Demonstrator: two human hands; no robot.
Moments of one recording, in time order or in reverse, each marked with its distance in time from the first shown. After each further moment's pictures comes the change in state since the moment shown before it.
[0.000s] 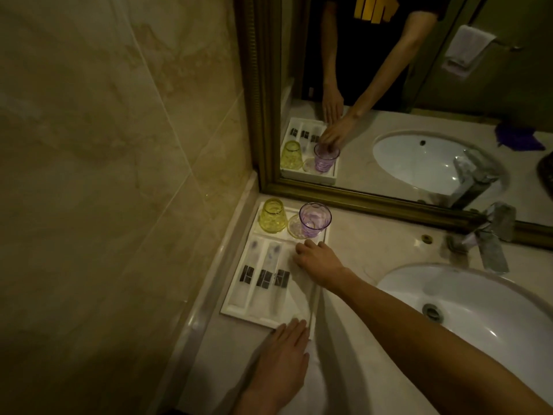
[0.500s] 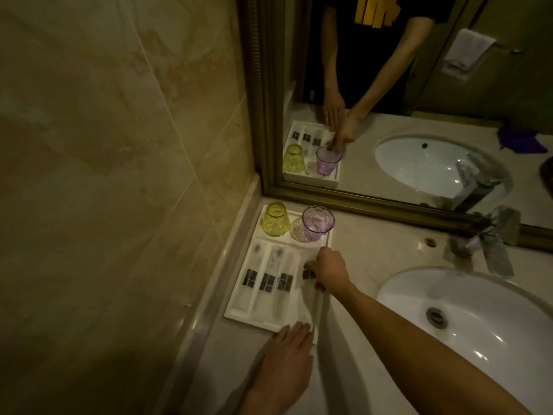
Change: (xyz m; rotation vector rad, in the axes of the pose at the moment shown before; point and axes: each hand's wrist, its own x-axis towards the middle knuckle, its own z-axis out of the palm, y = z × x) left_hand 0.002 0.005 -0.017 0.002 -0.025 0.009; right_hand -0.009 -0.009 -0.003 0.938 0.043 0.764
